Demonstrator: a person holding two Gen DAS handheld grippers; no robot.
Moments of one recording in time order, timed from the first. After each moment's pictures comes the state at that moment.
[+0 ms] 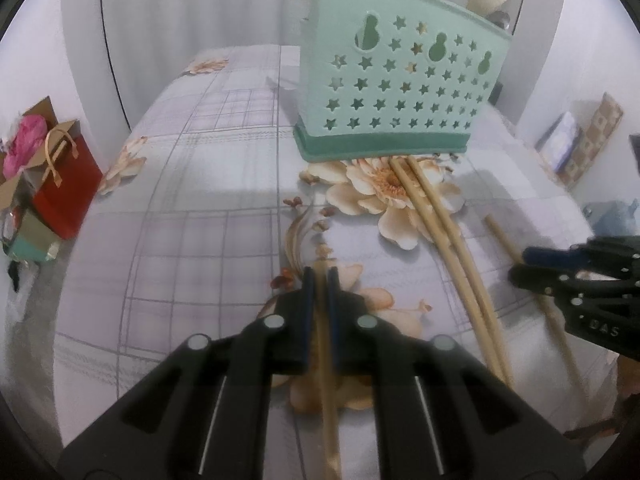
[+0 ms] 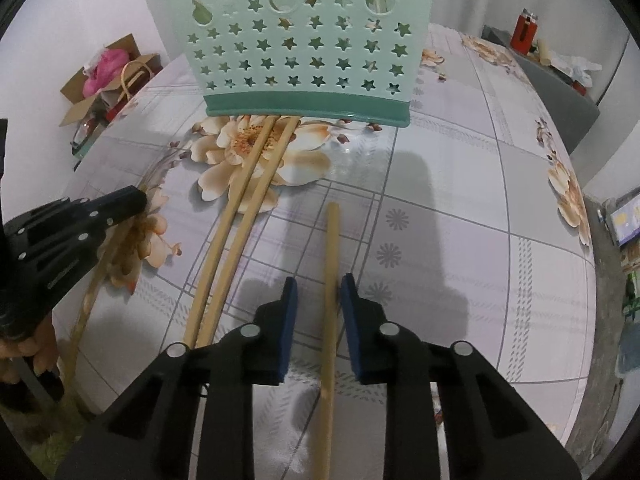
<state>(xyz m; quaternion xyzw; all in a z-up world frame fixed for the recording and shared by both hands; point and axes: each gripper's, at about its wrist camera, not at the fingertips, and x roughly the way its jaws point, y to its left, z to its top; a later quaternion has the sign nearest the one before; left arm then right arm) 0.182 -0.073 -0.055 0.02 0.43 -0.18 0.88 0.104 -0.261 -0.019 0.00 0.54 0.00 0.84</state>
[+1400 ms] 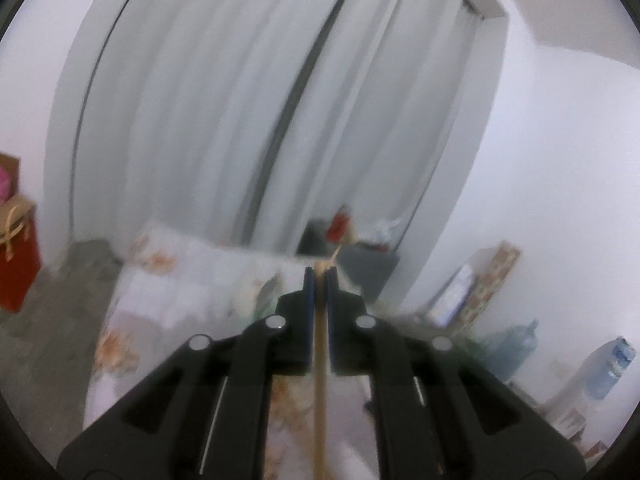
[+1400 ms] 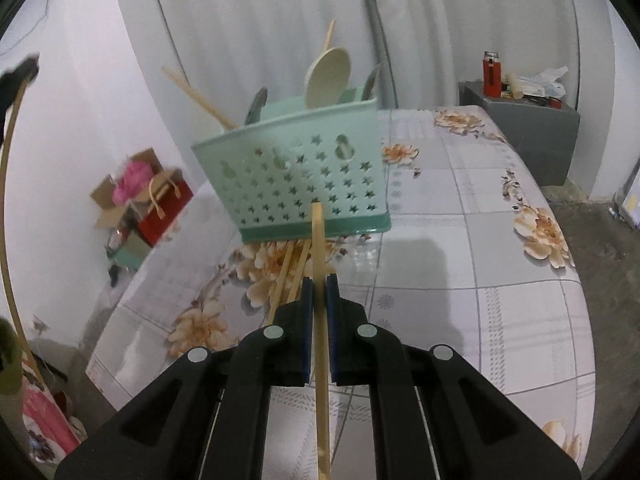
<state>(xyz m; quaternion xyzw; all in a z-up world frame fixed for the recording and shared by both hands) 0.142 -0.016 0.182 -0.14 0.17 -0.32 0.92 0.068 -0.284 0.046 0.10 0.37 0.01 0.92</state>
